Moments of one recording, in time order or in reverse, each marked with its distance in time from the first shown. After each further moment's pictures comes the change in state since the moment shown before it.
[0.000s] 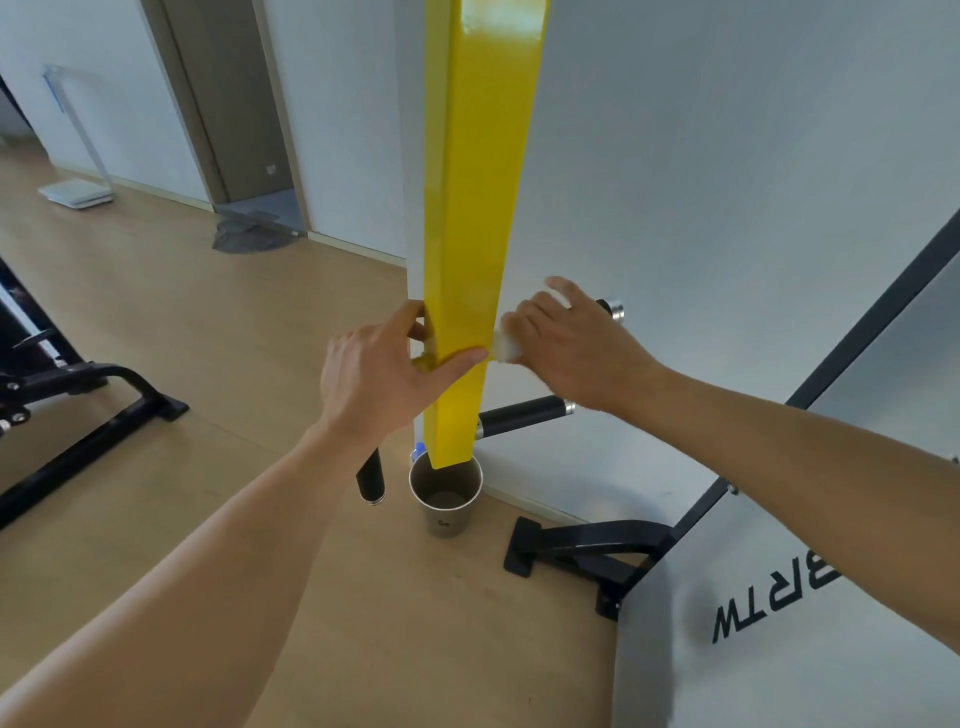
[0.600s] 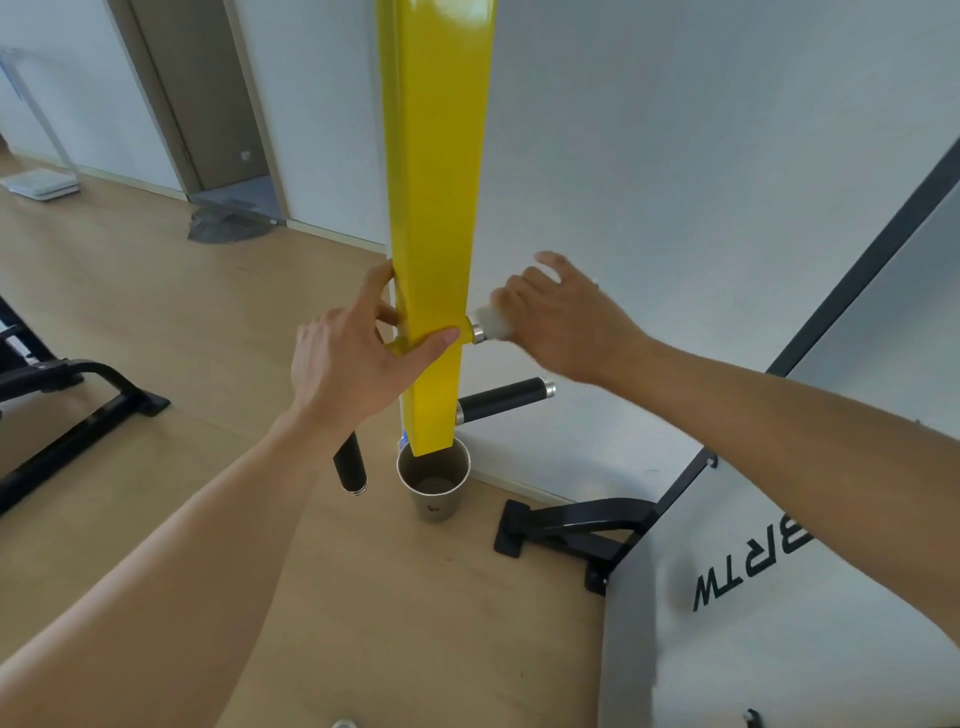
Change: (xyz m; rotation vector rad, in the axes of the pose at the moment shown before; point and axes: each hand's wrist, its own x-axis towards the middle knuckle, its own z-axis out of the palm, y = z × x) left_hand -0.005 0.002 -0.001 -0.054 -0.011 -0.056; right_hand -0.011 0.009 -0.004 -0.009 0.023 0.030
